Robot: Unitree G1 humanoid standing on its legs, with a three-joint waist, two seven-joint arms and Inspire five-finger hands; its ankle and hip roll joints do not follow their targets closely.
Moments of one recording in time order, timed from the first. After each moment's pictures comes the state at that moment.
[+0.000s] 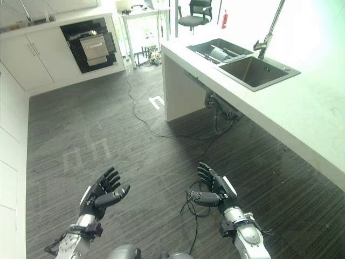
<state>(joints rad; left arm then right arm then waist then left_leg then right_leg) 0.24 0.25 -0.07 0.33 -0.55 -0.26 -0.13 0.17 -0.41 0.11 0.15 0.36 -0.17 0.19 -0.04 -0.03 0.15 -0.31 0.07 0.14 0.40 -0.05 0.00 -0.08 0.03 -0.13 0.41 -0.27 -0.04</state>
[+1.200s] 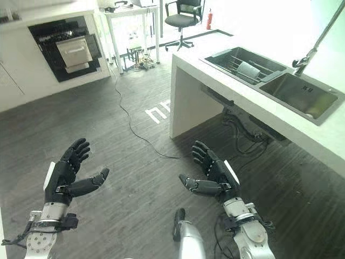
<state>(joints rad) 0.26 0.40 0.08 -0.02 -0.23 -0.45 0.03 0.25 -0.41 0.02 -0.16 0.45 -0.18 0.22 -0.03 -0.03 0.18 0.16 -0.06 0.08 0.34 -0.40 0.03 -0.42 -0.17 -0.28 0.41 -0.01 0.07</state>
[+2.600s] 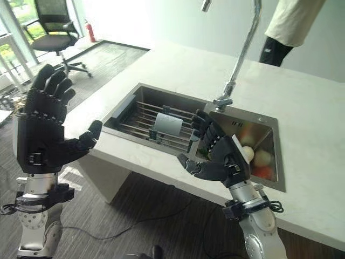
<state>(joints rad) 0.06 0.42 0.10 -0.25 -0.38 -0.58 -0.03 0.17 -0.43 0.04 -0.35 0.51 -0.18 0.26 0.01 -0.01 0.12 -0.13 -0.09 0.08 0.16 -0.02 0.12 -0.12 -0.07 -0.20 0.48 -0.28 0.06</state>
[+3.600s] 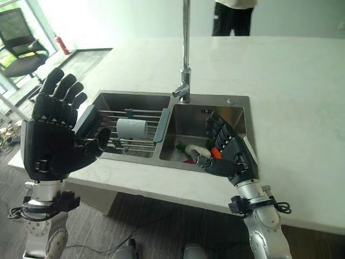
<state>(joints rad) 0.10 0.37 0.04 -0.30 -0.43 -0.60 -0.05 0.15 -0.45 -0.06 -0.25 0.53 -0.17 0.18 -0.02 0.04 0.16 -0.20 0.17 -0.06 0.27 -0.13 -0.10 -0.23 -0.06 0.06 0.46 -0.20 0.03</state>
